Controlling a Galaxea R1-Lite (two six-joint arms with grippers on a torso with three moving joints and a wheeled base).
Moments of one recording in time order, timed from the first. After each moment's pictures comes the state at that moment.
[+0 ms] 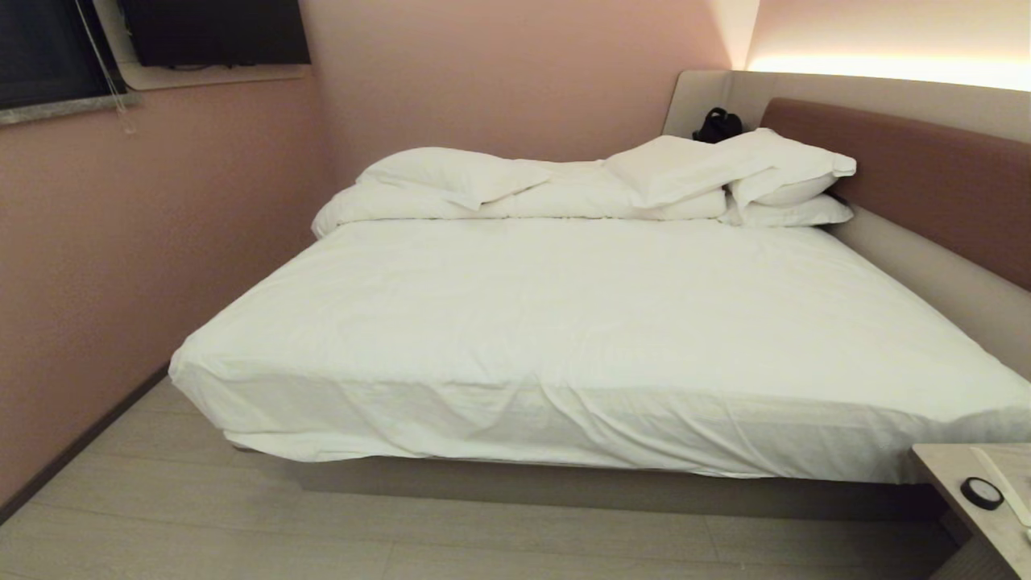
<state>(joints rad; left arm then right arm) -0.01 0.00 0.00 -0.04 0.02 -0.08 -1.89 1.69 -0.64 -0.48 0.25 -0.26</state>
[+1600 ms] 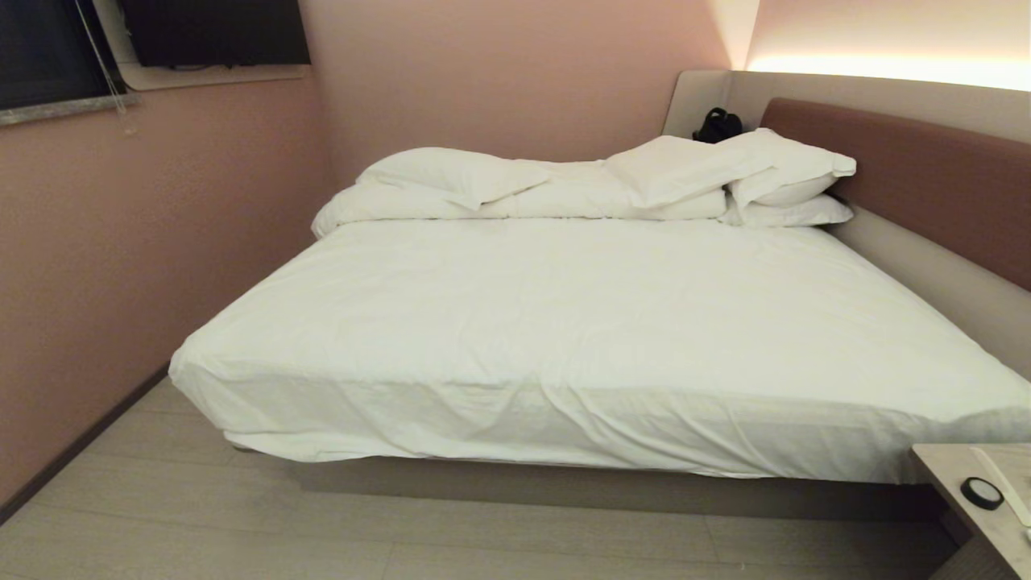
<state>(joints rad) -0.01 0.00 0.00 -0.04 0.01 -0.08 -1.92 1.94 -0.65 -0.69 0.25 -0.31</state>
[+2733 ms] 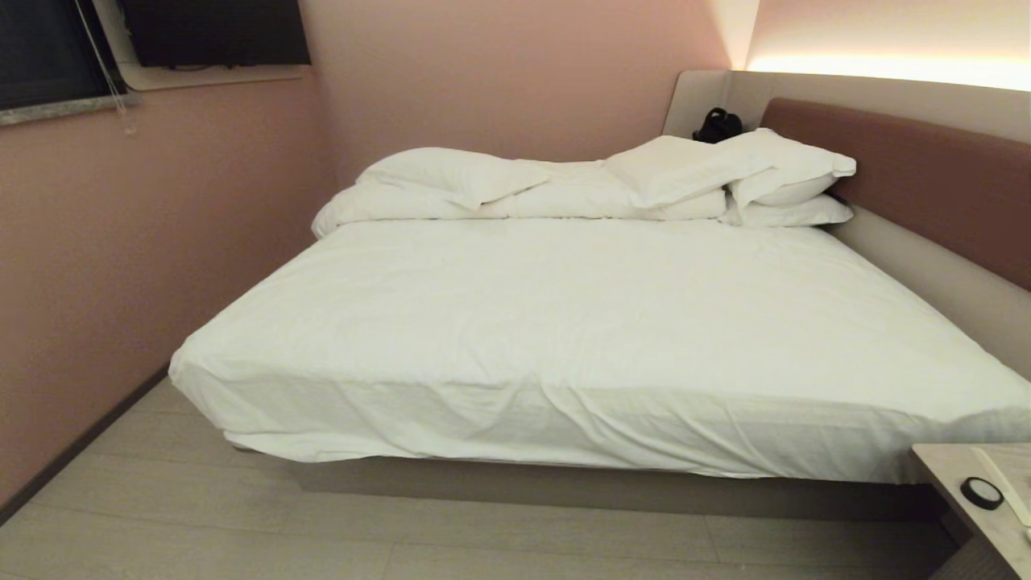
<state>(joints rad) -0.01 0.00 0.00 -0.04 0.01 -0.08 -1.92 2.14 -0.67 -0.81 0.24 -0.39</state>
